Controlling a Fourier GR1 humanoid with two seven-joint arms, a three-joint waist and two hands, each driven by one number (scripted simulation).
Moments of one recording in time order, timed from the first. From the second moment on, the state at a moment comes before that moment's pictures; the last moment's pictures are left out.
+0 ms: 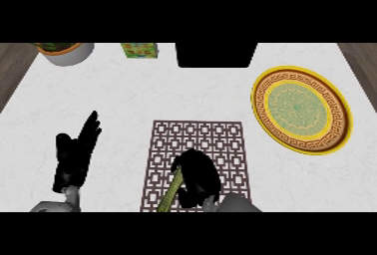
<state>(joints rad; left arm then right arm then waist) -0.02 0.20 -0.10 -1.49 0.02 0.21 0.23 -0.39 -0.01 0.86 -1.23 0.64 -0.12 0.66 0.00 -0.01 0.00</state>
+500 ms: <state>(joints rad) -0.04 0.18 -0.08 -1.49 -0.01 0.20 0.25 -0.50 -0.05 0.73 -1.12 0.67 -0.14 0.59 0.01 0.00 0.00</state>
